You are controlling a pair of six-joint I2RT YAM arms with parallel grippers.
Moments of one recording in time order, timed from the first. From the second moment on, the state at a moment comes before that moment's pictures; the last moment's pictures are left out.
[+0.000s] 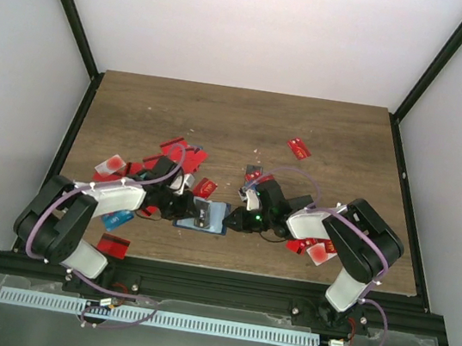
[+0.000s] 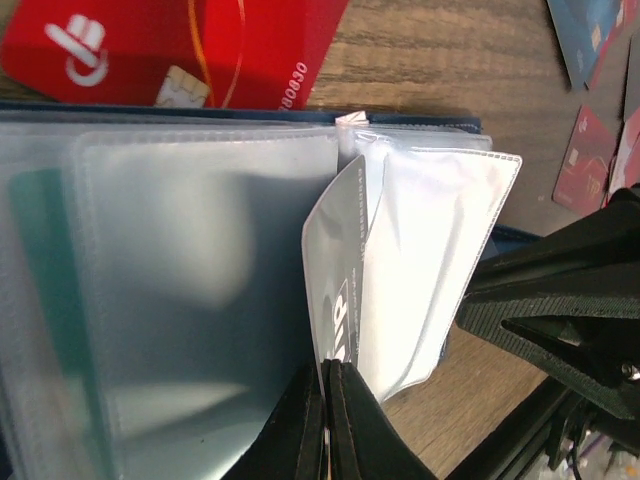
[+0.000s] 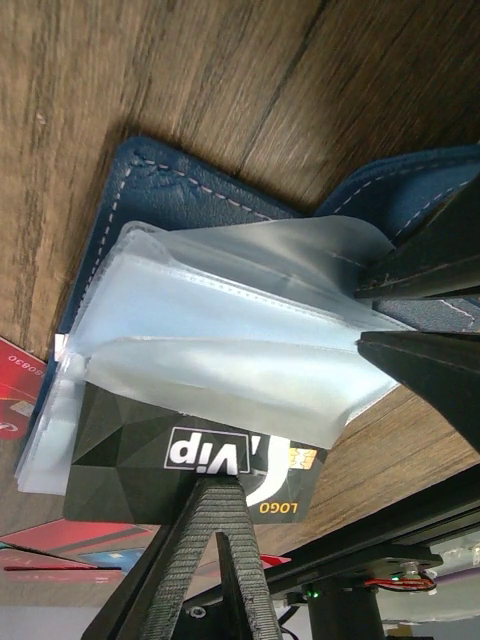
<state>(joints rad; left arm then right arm) -0.48 1.47 0.61 -0.21 0.53 -0.67 0.70 1.71 0.62 0.25 -0.59 0.63</state>
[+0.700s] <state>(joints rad) -0.47 1.62 0.68 -0.21 0.66 -0.56 0.70 1.73 0.65 0.24 -0.61 0.63</state>
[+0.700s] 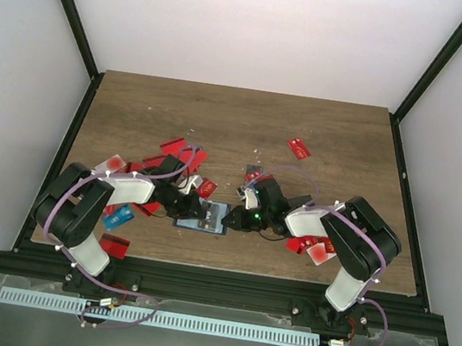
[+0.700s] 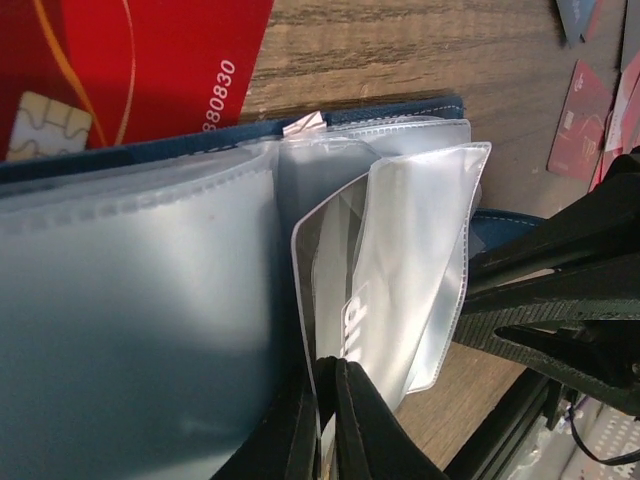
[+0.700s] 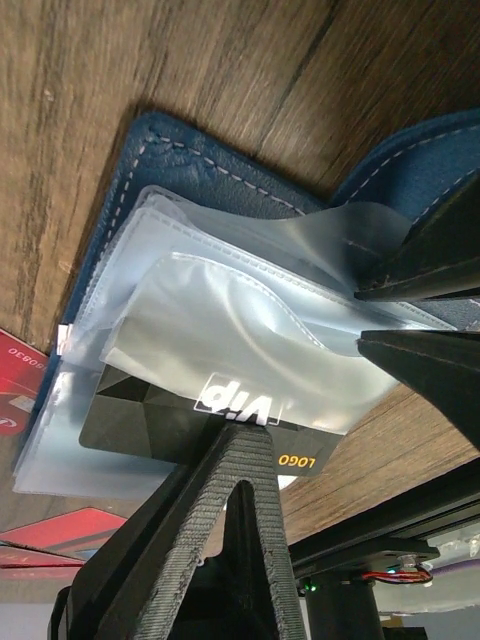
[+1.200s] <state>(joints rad) -0.59 1.58 0.76 -0.34 0.43 -0.55 0.70 1.68 0.67 0.09 -0.54 0.60</state>
